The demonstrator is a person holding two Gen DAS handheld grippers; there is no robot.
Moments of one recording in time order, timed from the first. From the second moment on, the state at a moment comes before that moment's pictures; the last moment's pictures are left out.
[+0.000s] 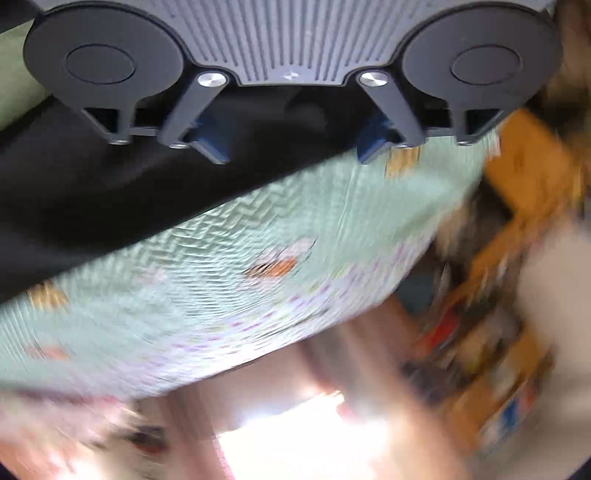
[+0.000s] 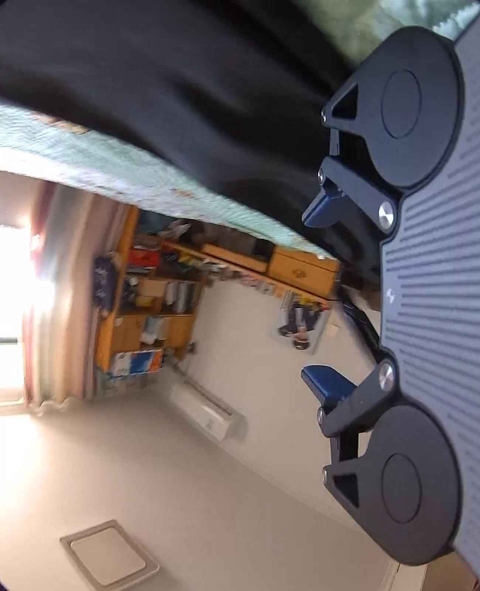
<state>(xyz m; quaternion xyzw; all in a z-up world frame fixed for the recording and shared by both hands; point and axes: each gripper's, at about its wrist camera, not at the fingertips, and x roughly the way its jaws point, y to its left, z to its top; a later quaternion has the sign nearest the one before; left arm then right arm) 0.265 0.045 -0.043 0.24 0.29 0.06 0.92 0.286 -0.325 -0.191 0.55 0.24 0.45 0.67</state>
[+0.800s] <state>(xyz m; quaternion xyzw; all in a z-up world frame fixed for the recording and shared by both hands) 0.405 0.098 -0.093 0.29 0.42 -0.13 0.85 0.276 -0.318 -0.196 0.56 0.24 0.45 0.65</state>
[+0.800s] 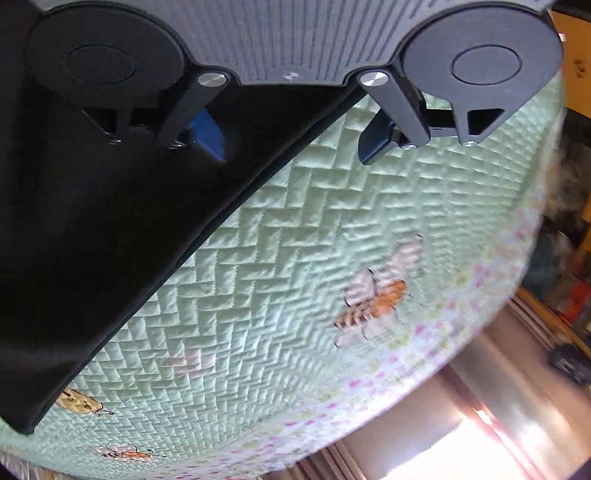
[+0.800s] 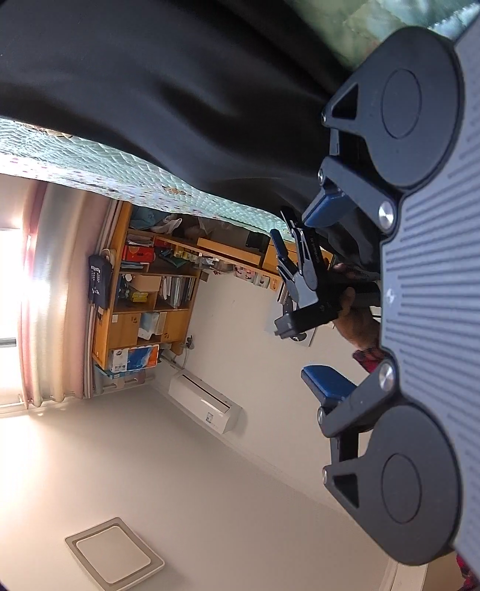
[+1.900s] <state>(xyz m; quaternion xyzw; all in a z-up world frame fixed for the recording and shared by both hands) 0.407 0.056 -0.103 0.30 0.35 -0.03 0.89 0.265 -0.321 -0.203 0.57 0.24 0.45 0.64</state>
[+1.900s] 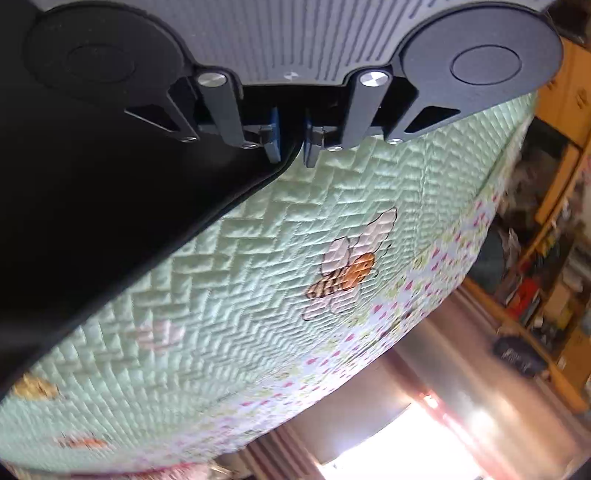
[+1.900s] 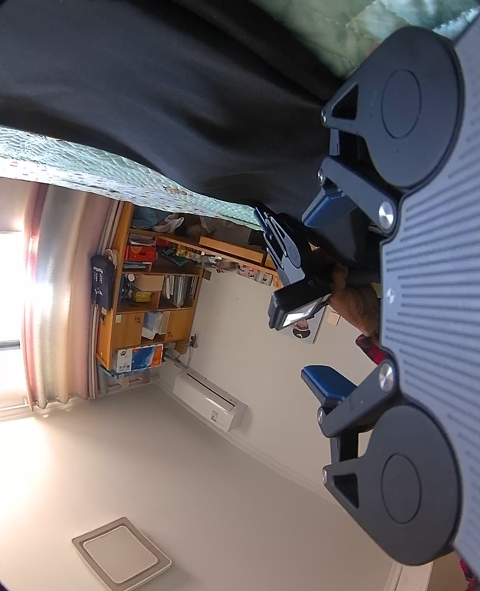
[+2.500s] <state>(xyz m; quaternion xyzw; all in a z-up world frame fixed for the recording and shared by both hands) 0.188 -0.008 -0.077 0.37 0.31 0.01 0.87 0.256 -0.330 -0.191 0.58 0.24 0.42 0.66</state>
